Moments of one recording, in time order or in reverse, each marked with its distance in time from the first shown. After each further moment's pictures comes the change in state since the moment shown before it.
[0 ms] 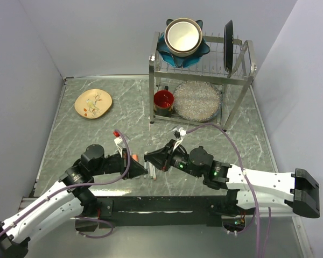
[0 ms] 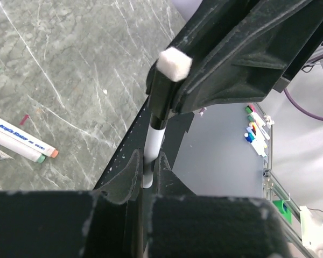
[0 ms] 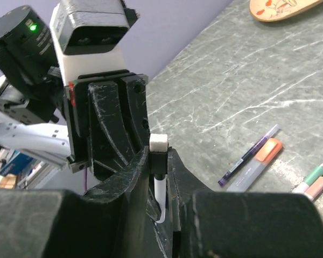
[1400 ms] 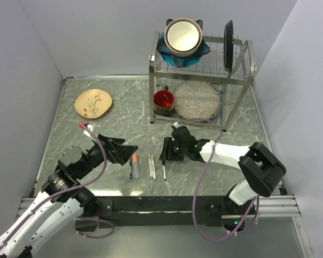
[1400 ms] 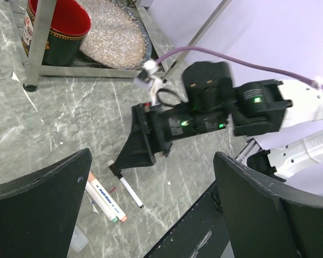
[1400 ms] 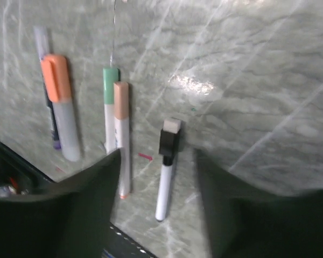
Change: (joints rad) left arm 0.067 -0.150 0.142 -0.095 -0.452 0.050; right arm -0.432 0.507 0.148 -0.470 -0.234 0.156
